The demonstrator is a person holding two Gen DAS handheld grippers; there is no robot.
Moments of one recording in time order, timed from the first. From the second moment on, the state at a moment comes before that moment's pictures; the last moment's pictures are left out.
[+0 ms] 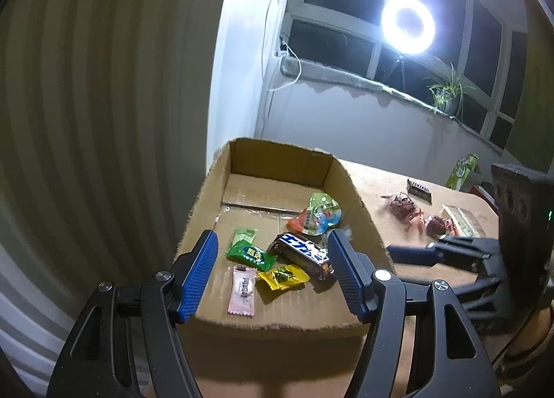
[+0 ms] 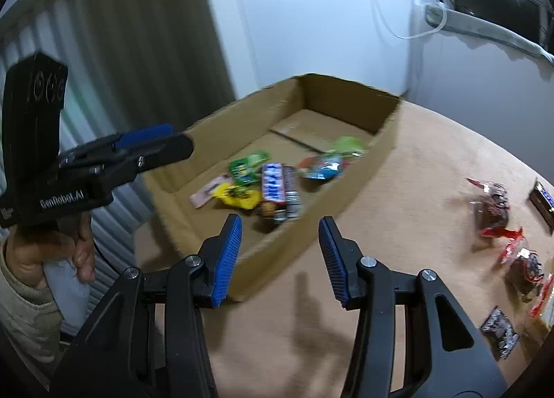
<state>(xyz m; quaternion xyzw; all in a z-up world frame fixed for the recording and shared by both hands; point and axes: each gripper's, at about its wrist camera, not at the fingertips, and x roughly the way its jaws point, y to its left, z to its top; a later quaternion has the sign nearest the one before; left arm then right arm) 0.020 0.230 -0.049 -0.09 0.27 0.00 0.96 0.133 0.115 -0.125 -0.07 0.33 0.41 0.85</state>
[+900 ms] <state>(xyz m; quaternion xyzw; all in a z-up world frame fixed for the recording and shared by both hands) -0.008 0.142 -0.020 -0.02 0.27 -0.05 0.96 0.092 0.048 -0.134 -0.07 0.31 0.35 0.88</state>
